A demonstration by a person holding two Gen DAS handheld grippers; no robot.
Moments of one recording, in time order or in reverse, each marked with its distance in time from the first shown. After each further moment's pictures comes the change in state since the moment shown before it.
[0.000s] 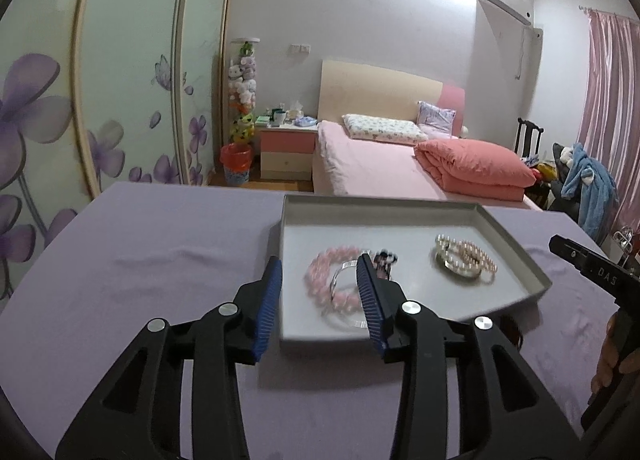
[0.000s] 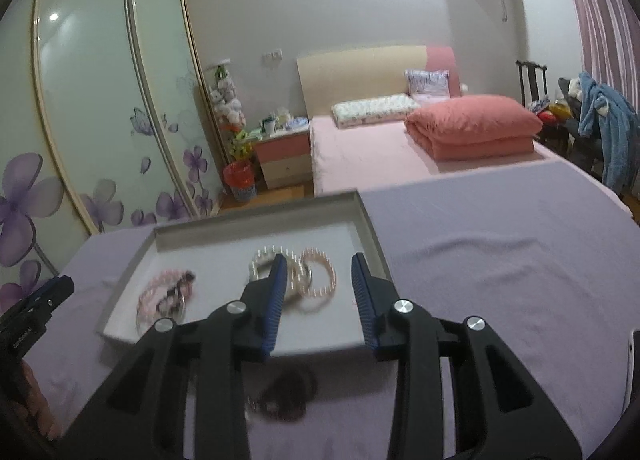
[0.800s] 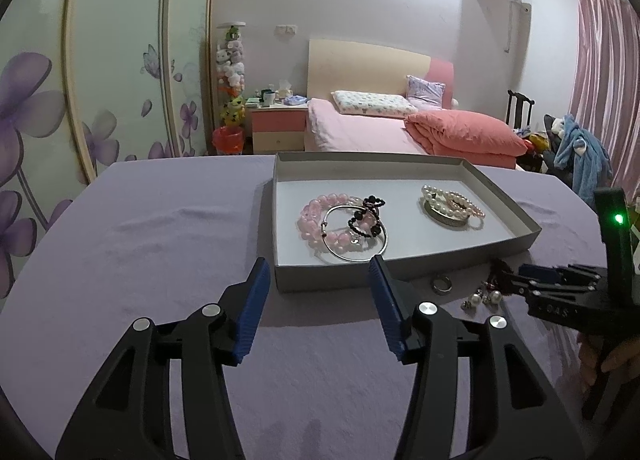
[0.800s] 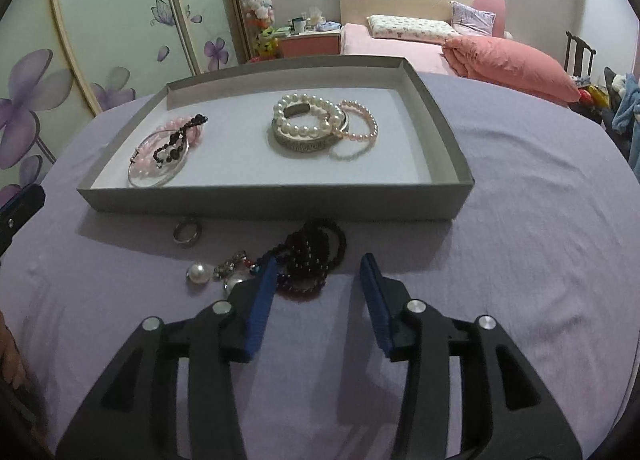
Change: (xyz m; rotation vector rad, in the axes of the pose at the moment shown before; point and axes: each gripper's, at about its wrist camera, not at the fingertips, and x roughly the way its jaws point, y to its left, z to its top) left arm -0.008 -0.009 -0.031 0.061 0.070 -0.022; right arm 0.033 0.029 -0.058 -0.158 0.329 0.030
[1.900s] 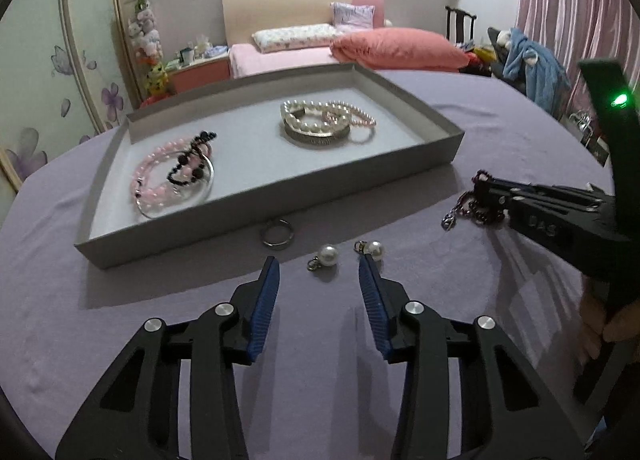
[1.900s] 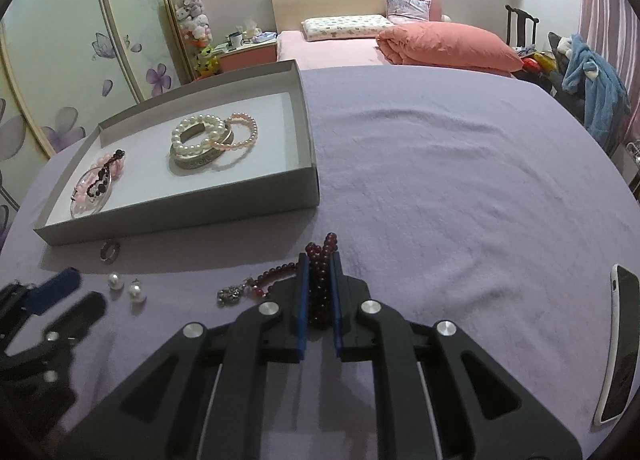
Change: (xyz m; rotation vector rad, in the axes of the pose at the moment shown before) left arm 0.057 -0.125 -0.022 0.208 0.248 -0.149; right arm -0.020 -0.072 -0.017 0.173 -0.036 -0.126
